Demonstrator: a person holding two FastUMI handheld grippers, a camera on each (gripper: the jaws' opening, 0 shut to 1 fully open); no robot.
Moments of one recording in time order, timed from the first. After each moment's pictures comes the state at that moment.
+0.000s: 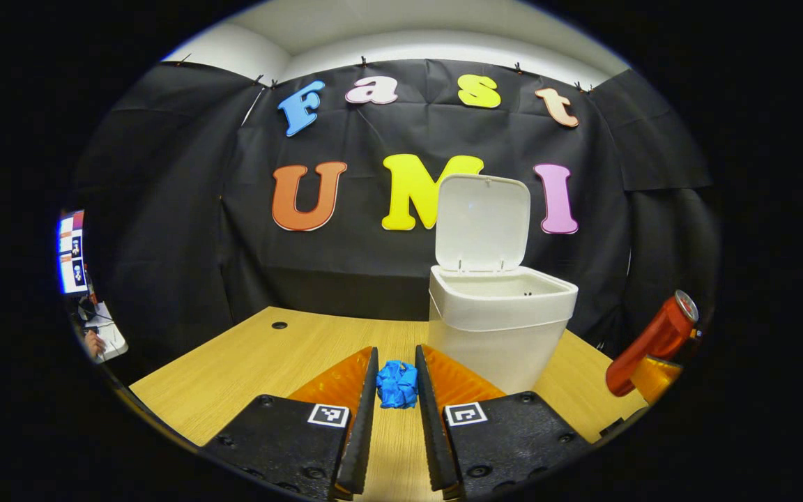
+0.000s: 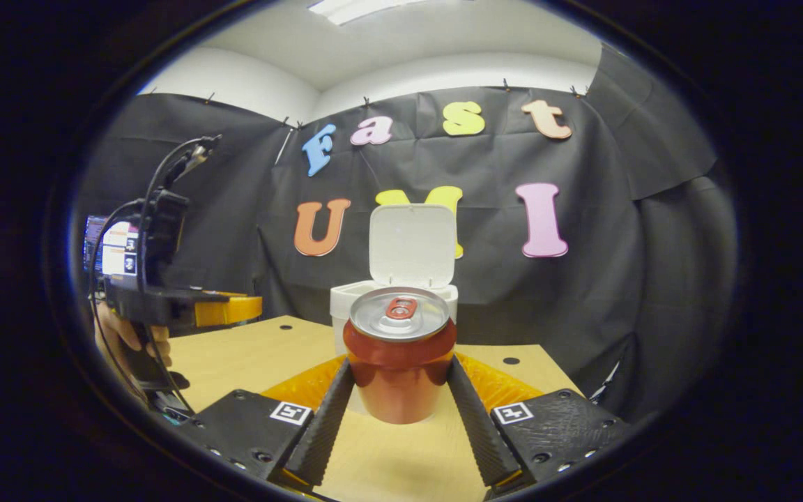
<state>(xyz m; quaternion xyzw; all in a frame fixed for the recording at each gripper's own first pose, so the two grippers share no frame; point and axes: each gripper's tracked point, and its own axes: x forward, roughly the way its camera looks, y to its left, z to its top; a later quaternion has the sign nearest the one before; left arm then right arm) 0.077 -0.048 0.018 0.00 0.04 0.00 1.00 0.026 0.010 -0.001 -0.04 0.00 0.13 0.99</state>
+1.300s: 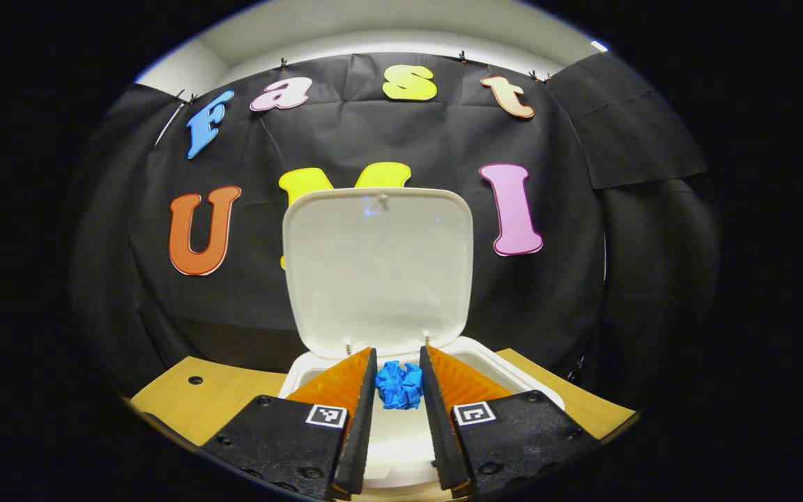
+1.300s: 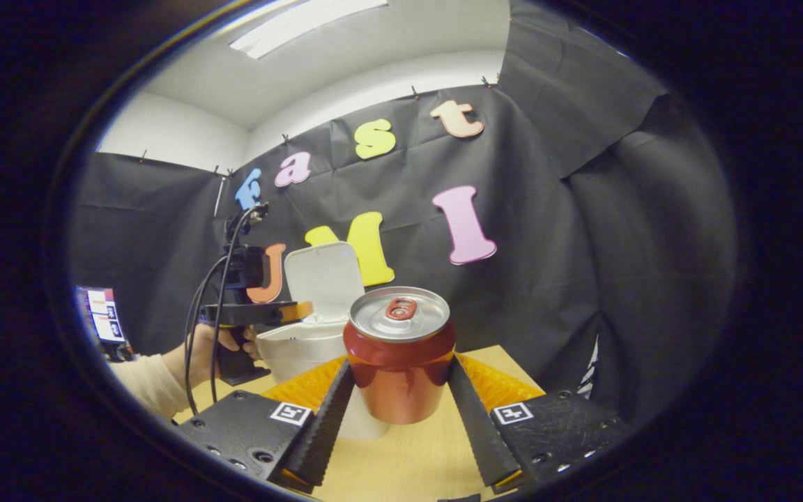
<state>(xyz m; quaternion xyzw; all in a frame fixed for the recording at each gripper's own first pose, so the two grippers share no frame) 0.250 -0.203 0.068 0.04 0.01 -0.11 0.99 0.036 -0.135 0.043 0.09 -0.04 0.05 0.99</state>
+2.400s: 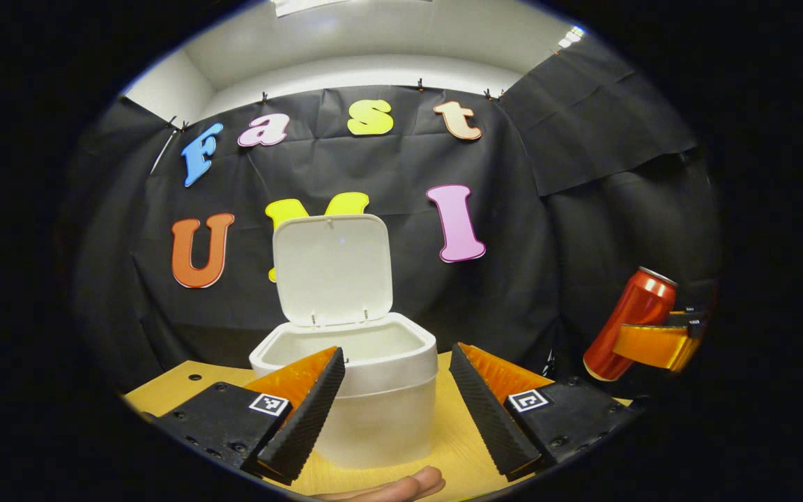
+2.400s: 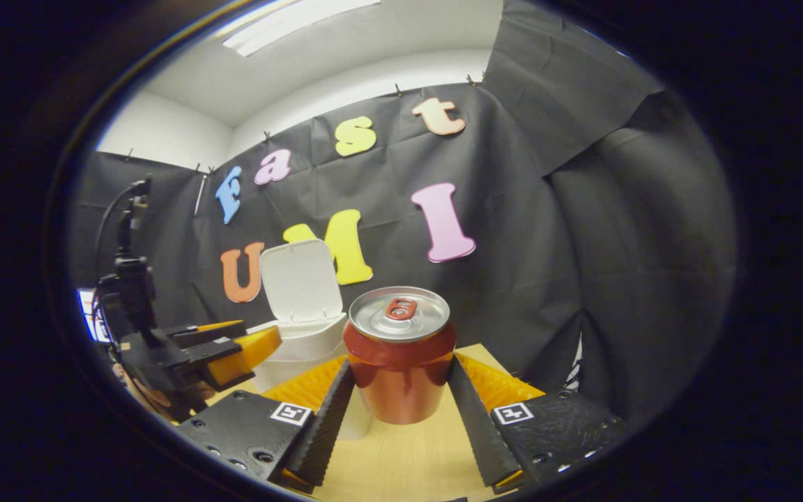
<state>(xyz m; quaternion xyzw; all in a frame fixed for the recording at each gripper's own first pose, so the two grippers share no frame) 0.094 -0.229 0.041 0.06 -0.06 -0.14 0.99 0.058 -0.155 0.024 0.09 -0.02 0.01 1.00</state>
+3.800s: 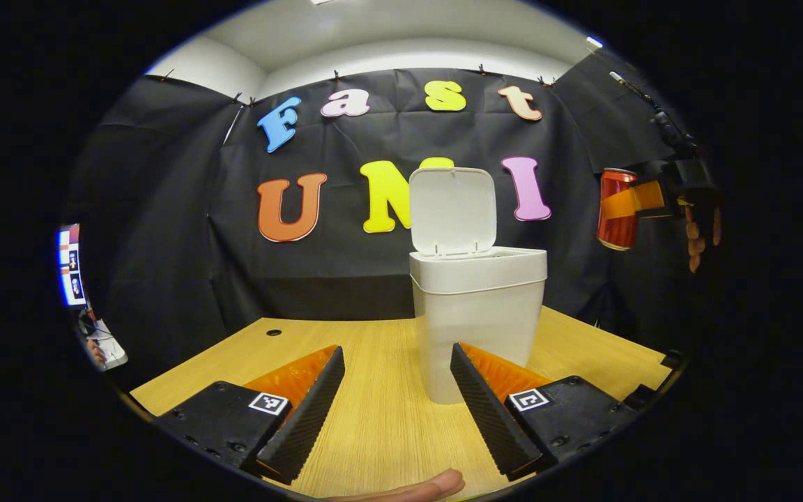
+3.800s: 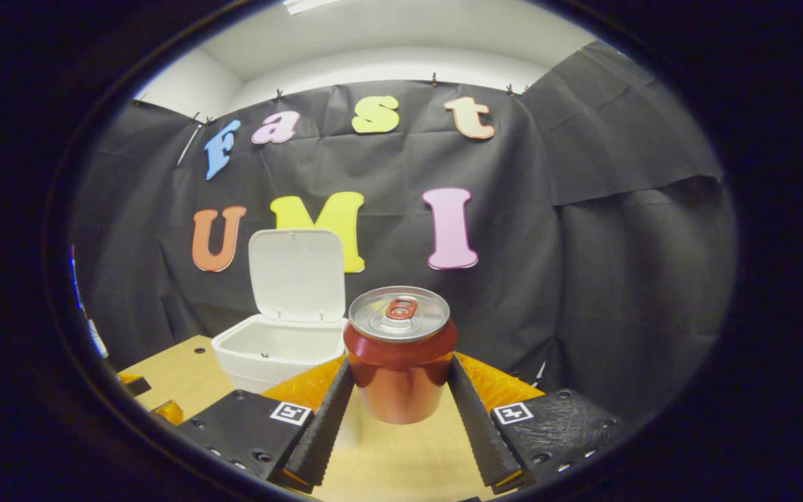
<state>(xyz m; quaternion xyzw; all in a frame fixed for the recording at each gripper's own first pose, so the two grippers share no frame) 0.034 -0.047 -0.035 0.03 0.01 -0.03 1.00 0.112 -0.051 0.097 -0.01 0.02 -0.06 1.00</state>
